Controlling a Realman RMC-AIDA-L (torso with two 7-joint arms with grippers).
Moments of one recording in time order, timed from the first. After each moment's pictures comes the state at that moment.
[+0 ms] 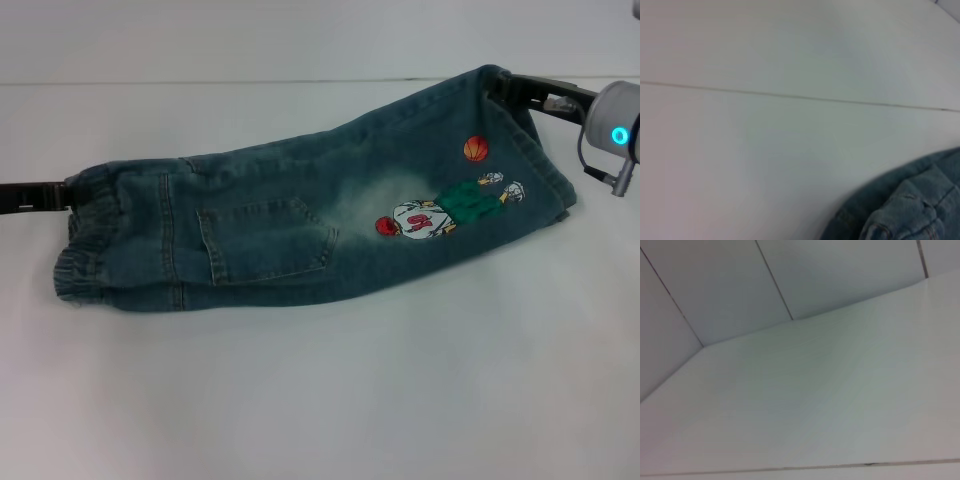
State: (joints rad) left arm -0.64 -2.04 0.40 0.76 2.48 1.22 -2.03; right arm 0.77 2.08 -0.67 -0.43 -1.80 -0.70 1.71
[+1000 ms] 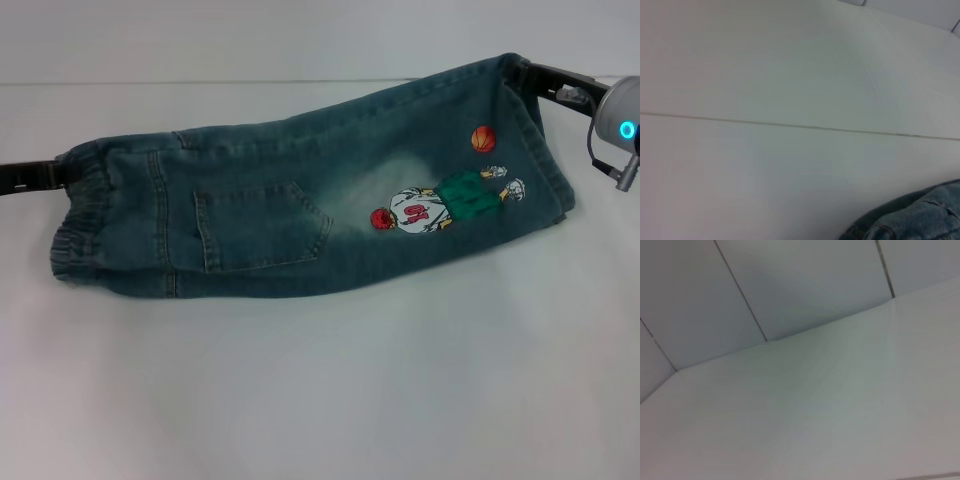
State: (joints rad) left arm -0.64 -2.04 0.41 0.75 2.42 1.12 -2.01; right arm 0.77 2.08 -0.68 -0.41 -1.68 -0.62 1.64
